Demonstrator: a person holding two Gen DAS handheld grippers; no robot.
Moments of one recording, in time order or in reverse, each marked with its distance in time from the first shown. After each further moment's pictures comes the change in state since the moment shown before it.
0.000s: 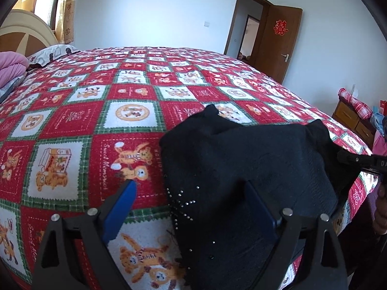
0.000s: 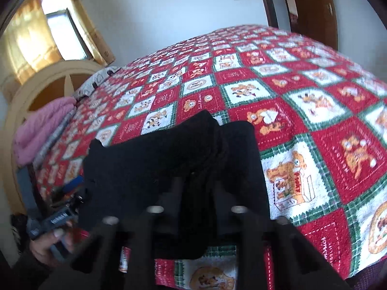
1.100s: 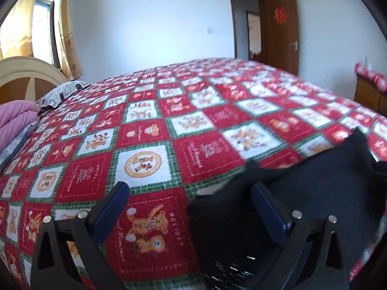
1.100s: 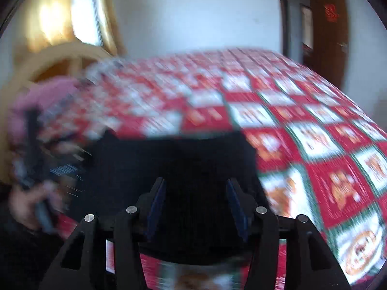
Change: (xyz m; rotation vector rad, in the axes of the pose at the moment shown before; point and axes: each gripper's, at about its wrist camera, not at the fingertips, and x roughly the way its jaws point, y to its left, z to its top) left arm 0.038 -0.019 0.044 0.178 -0.056 0.210; right arm 0.004 0.022 -0.004 -0.208 -0.020 -0.154
